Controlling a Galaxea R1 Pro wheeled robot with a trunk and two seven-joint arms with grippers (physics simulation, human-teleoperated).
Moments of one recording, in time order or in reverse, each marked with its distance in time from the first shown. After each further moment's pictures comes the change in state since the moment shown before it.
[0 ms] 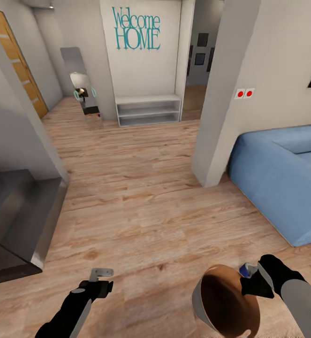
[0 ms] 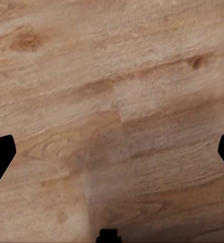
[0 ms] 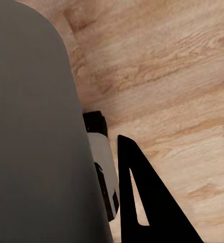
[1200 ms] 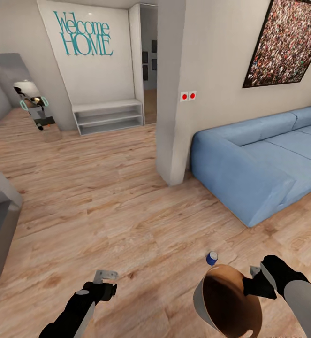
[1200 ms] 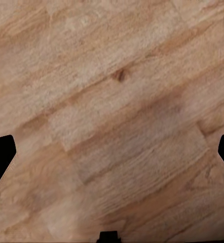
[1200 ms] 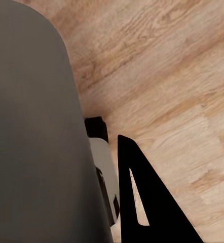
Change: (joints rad) left arm 0.000 0.003 -0.061 0.012 0.006 0.002 -0.003; right arm 0.004 -0.015 -0.007 0.000 0.002 -0.007 0.015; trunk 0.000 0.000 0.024
